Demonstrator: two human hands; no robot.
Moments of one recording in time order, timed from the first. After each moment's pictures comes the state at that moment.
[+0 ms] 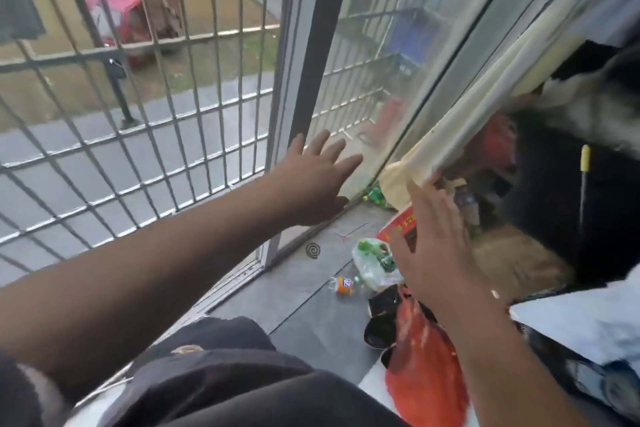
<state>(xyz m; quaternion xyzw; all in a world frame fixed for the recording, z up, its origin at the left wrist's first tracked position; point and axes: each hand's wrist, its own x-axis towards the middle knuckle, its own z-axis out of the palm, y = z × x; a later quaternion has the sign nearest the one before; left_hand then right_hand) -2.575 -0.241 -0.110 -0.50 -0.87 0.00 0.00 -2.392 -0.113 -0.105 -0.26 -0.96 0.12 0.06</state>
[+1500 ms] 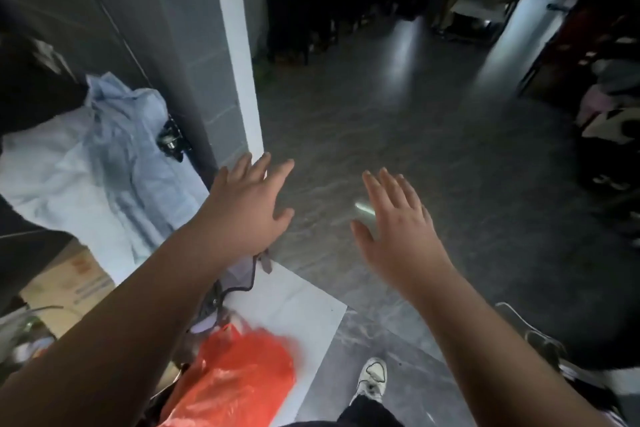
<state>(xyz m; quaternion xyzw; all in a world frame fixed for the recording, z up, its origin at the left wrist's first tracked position) -1.894 0.353 -0.084 -0.96 -0.28 -0.03 -0.03 -1.751 0.164 -0.104 -0.88 -0.45 0.01 0.17</state>
